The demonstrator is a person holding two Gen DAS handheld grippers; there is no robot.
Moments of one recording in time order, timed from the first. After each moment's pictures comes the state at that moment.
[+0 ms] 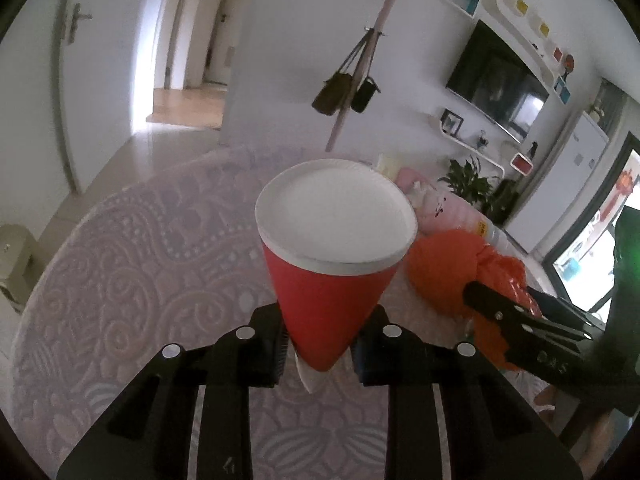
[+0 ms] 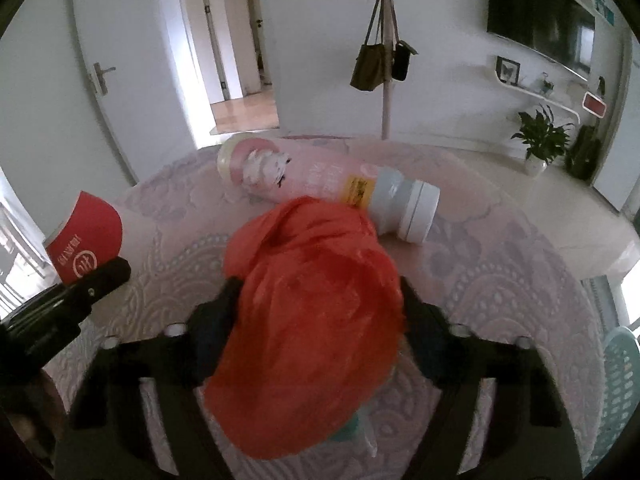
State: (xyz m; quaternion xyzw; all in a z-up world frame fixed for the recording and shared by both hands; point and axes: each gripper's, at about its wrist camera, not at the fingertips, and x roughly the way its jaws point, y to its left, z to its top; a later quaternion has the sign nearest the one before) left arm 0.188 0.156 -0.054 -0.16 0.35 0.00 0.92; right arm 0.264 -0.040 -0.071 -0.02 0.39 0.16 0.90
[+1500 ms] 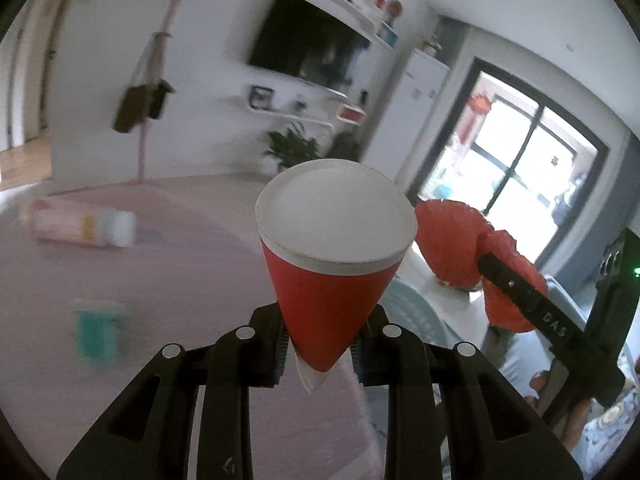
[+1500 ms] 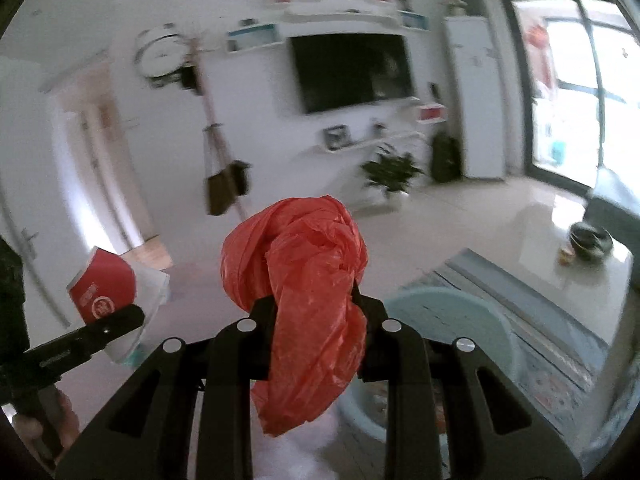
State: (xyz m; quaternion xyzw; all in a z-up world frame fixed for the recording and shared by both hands) left arm 0.133 -0.122 0.010 -0.09 0.32 -0.31 0.89; right arm 0.068 -0.358 0.008 0.14 0.21 -0.07 0.96
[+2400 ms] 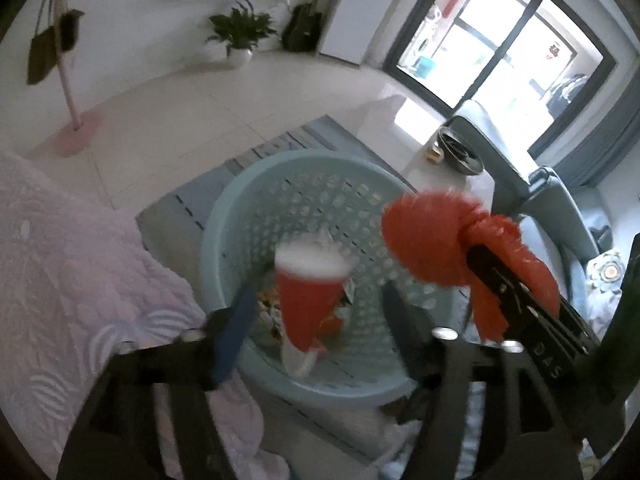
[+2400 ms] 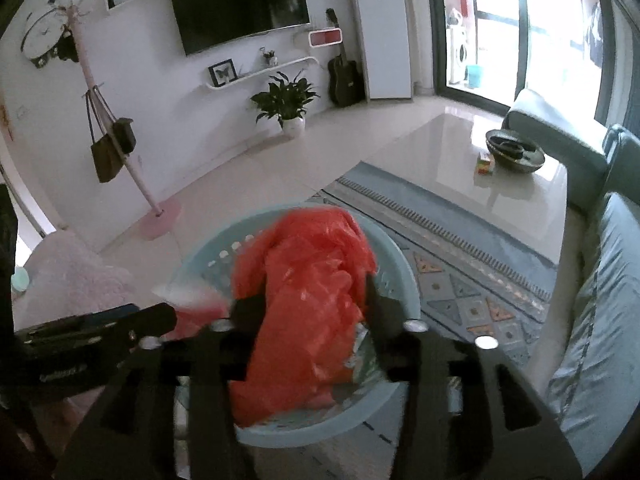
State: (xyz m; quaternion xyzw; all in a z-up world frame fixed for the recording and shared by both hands) left arm 0.205 -0.309 -0.107 0.02 0.50 -0.36 0.79; right arm 0.094 -0.476 -0.110 0.19 0.34 -0.21 0.90
